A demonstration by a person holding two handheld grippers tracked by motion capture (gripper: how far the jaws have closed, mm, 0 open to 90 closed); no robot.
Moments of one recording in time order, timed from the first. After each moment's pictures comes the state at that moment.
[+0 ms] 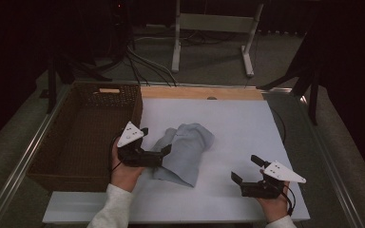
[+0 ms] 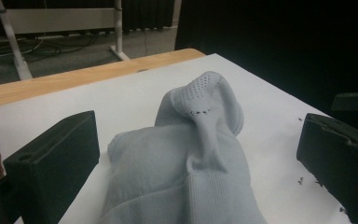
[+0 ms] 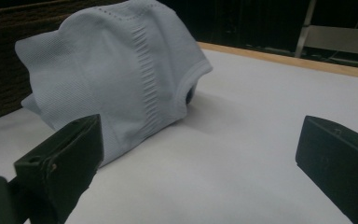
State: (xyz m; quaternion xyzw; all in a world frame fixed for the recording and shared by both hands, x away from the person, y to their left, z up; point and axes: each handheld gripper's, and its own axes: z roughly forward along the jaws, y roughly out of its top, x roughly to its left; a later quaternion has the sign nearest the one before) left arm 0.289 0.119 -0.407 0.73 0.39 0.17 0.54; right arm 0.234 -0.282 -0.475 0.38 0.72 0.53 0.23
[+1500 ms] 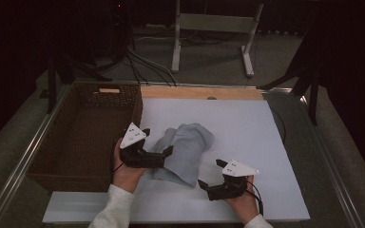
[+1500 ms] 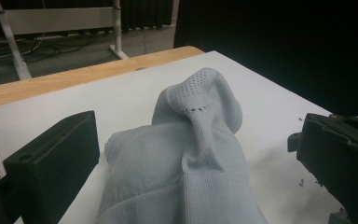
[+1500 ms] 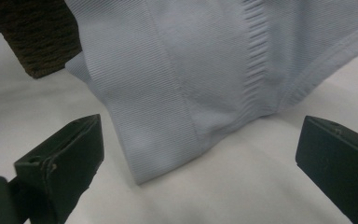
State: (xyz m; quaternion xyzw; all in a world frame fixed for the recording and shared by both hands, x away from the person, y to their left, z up) left arm 0.288 0.114 -0.409 0.74 0.38 0.17 0.53; right arm 0.249 -0.196 -0.495 0.33 0.79 0.49 0.16
